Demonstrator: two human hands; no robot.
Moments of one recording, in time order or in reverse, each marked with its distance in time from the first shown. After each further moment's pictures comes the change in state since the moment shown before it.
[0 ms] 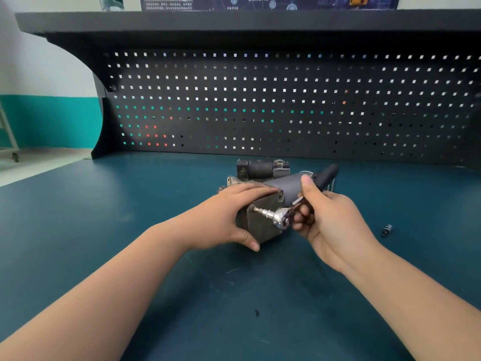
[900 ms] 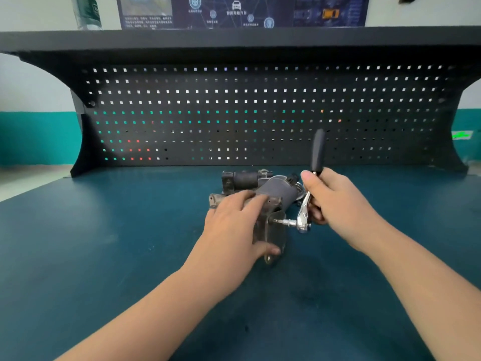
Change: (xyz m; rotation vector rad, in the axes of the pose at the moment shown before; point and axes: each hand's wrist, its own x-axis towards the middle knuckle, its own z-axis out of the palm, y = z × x) left_hand 0.002 0.056 0.026 0.256 0.307 -0.216; right_hand 0.024 -0.034 -0.037 -0.660 -0.085 -0.358
